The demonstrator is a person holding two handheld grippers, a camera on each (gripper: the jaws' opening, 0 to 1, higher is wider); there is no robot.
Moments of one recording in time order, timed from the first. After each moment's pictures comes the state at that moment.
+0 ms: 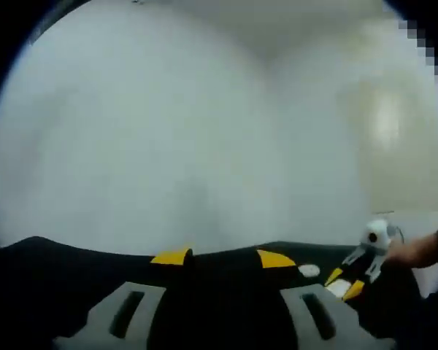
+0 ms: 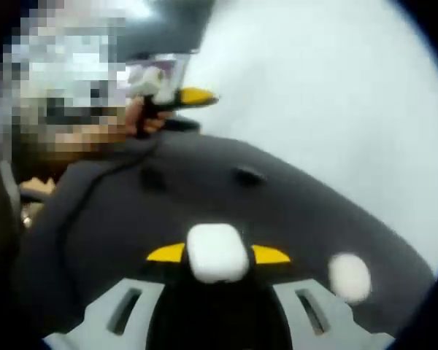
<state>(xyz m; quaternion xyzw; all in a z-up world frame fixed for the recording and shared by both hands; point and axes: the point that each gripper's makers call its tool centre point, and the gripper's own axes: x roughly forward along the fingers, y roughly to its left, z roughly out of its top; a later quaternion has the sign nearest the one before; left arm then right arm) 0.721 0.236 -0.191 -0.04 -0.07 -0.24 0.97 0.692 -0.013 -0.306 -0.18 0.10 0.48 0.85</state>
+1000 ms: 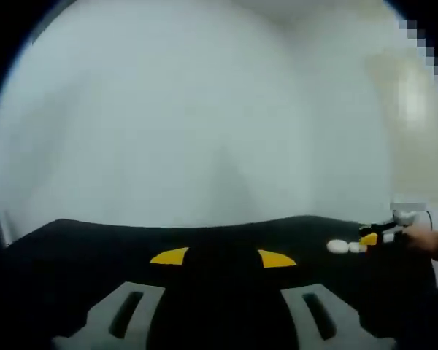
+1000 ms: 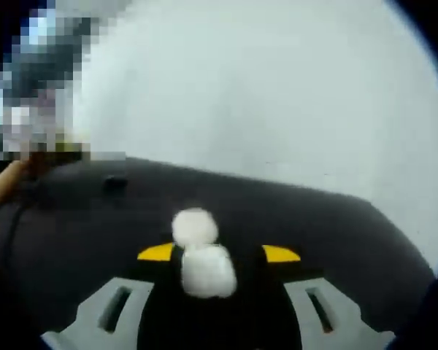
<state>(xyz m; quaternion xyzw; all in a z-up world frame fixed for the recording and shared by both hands) 0.739 0.269 -0.226 -0.05 0.00 -0.17 0.98 0.748 -0.126 -0.254 -0.06 0.02 0.22 0.97</state>
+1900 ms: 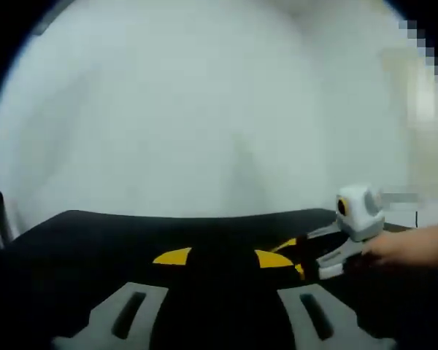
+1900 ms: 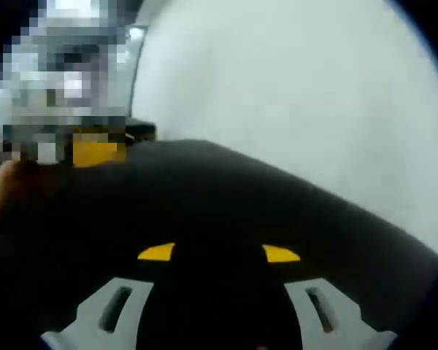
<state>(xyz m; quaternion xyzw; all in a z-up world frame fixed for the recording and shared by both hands) 0.745 0.271 -0.237 -0.05 0.02 -0.14 0.99 0.814 0.175 -0.313 -0.14 0.15 0.44 0.87</state>
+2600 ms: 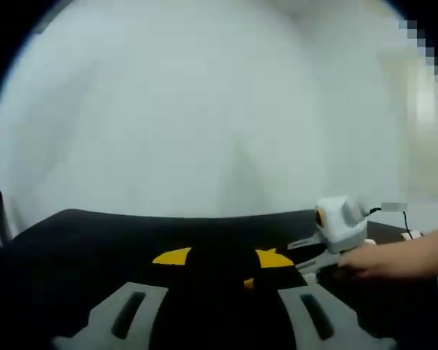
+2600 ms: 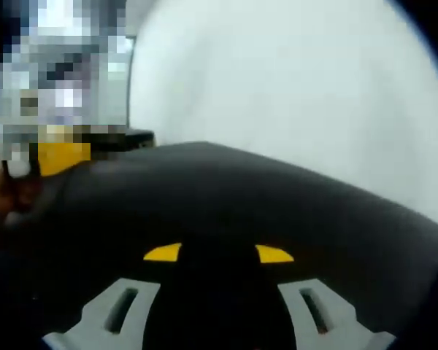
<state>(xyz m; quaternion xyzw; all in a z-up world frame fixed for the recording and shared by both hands) 0.732 0.257 -0.237 -0.05 0.03 -0.14 0.99 0.823 0.186 -0.320 -0.11 0.16 0.44 0.88</state>
